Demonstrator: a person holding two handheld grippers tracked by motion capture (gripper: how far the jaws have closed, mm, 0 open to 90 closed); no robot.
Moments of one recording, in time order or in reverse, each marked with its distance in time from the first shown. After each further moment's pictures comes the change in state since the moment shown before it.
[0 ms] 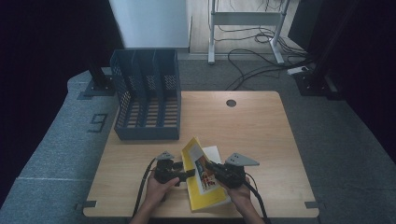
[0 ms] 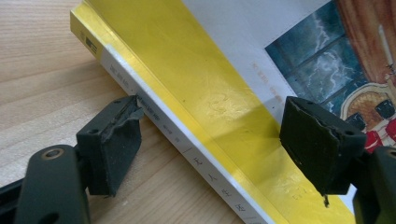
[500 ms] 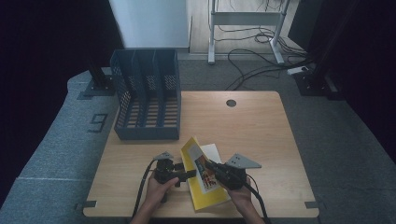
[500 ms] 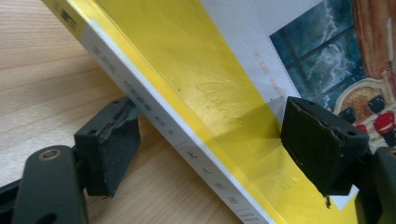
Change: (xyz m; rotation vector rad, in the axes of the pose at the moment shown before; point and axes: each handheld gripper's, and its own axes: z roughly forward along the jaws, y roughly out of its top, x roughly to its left) left arm -0.002 0.000 -0.002 -0.007 -0.080 -0.036; right arm 0.007 0.005 -0.008 -0.056 0.009 -0.053
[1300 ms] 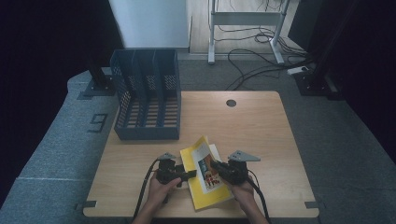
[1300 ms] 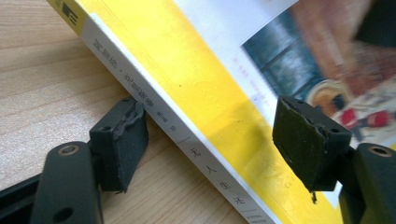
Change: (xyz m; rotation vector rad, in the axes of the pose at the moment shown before) left arm -0.001 -0.002 0.008 0.039 0.093 -0.029; right arm -0.030 -0.014 0.012 0.158 -0.087 0.108
